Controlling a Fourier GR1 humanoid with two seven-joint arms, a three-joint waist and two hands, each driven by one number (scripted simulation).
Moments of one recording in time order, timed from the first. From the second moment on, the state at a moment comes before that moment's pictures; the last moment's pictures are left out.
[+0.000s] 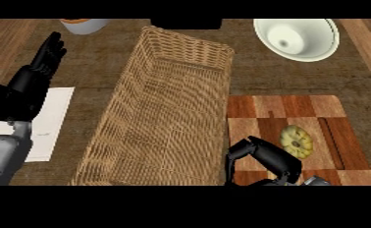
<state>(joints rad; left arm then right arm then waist) -0.28 0.57 -0.13 -1.45 0.24 0.15 -0.01 -0.11 -0.42 0.56 -1.56 -0.07 0.37 -0.26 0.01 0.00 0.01</state>
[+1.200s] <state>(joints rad) -0.22 0.55 -0.18 -1.49 0.14 0.17 -0.04 -0.35 -0.75 0.83 -2.17 0.87 0.71 0.25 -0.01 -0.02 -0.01</state>
